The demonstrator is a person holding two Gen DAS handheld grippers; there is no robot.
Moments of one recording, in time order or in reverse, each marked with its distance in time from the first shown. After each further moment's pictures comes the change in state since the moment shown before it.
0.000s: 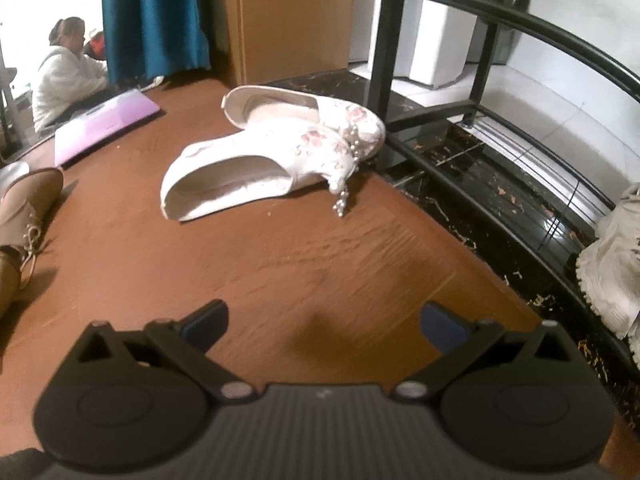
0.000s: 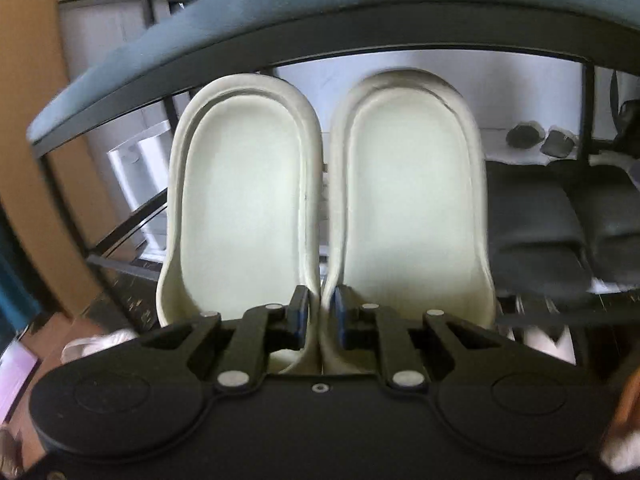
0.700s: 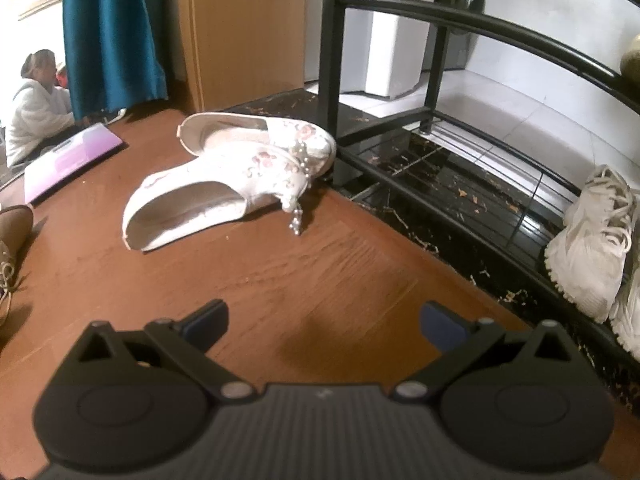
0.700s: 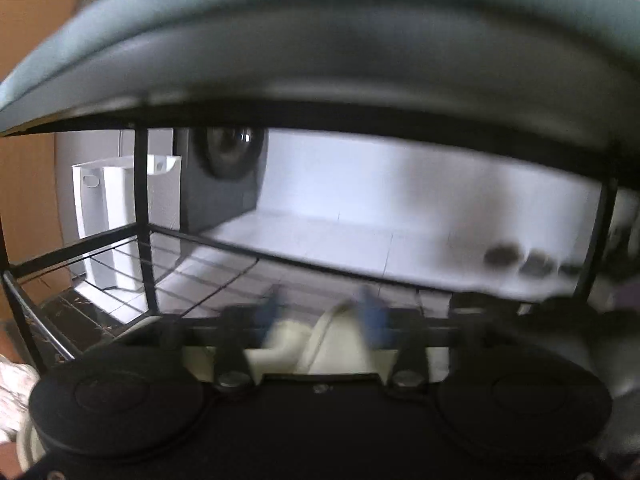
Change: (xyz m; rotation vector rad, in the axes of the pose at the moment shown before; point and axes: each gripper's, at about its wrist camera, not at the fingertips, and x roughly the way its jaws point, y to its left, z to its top) left arm -0.002 -0.020 -0.003 0.085 -0.069 -0.075; right arm 0.048 0.015 0.011 -0.316 -0.343 -0.131
